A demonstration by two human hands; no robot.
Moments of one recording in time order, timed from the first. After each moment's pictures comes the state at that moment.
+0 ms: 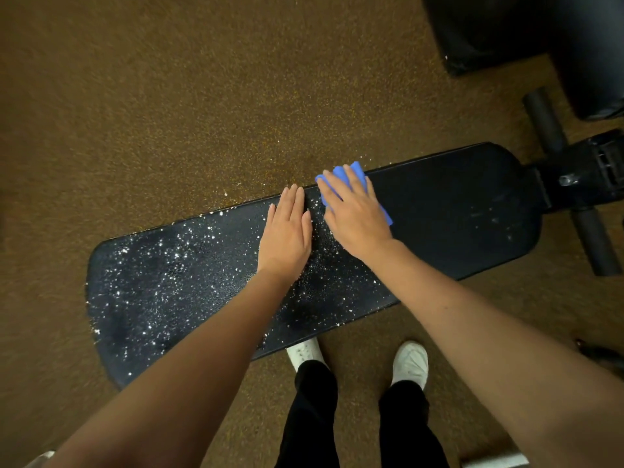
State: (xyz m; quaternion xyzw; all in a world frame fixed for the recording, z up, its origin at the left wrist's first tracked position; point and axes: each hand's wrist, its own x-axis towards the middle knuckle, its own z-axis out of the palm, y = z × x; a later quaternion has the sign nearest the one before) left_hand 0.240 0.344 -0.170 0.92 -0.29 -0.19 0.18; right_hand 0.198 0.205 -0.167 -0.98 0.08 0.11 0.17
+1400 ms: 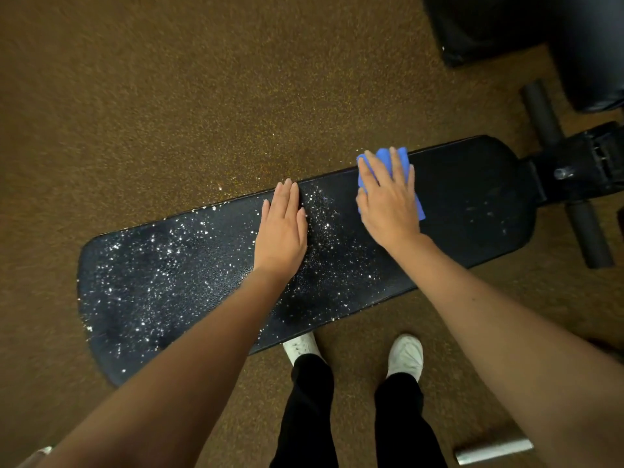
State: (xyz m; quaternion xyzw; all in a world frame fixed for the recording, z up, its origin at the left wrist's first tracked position) left_hand 0.236 0.344 -0.172 0.92 -0.28 -0.18 0.19; right_hand 0.177 0.168 -0.171 -0.97 0.19 0.08 0.15
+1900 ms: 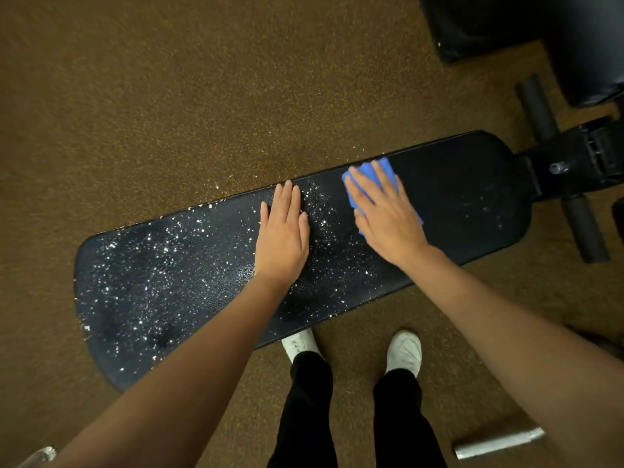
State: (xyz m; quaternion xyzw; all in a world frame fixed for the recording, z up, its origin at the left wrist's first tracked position) left_hand 0.222 0.344 -0.167 0.93 -0.30 -0.17 0.16; right_hand 0.148 0.170 -0.174 -0.99 0.07 0.07 0.13
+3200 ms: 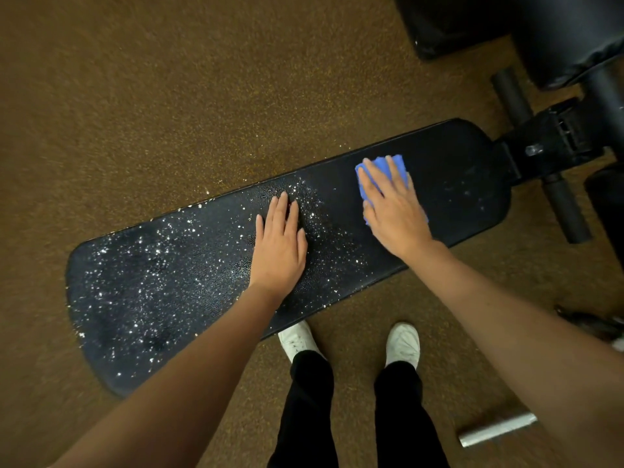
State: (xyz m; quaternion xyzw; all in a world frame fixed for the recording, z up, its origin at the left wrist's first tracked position) left_hand 0.199 0.356 -0.165 0.92 -0.34 -0.19 0.12; right_hand 0.125 0.156 -0.171 -0.98 0.14 0.09 0.12
